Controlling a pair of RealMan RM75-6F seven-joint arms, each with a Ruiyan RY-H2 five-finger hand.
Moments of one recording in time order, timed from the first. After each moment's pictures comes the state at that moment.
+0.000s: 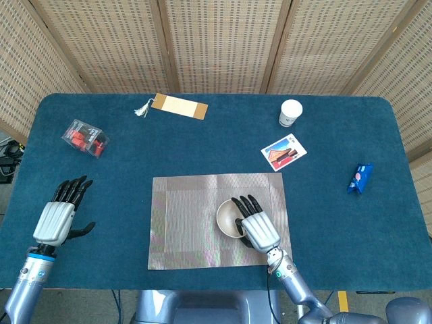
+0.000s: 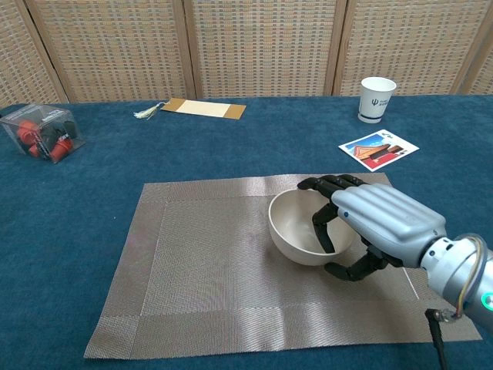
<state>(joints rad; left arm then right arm) -0.25 -1.32 -0.04 -1.55 1.47 1.33 0.06 0.49 -1.81 0.05 -1.37 -1.44 1.18 -0.32</state>
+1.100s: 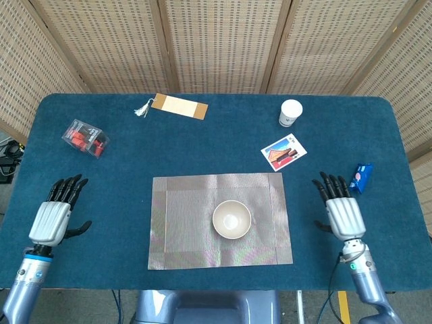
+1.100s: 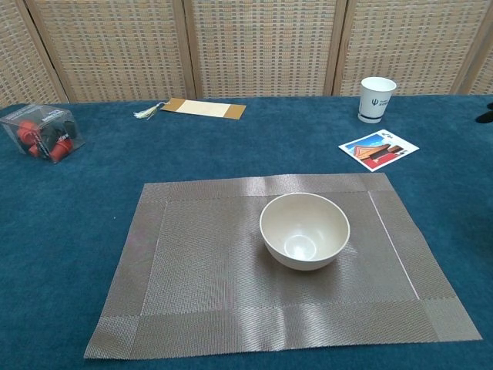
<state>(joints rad) -0.24 -1.31 -0.05 -1.56 1.47 1.37 0.09 0.31 -1.40 0.08 -1.42 -1.40 1.34 -0.14</state>
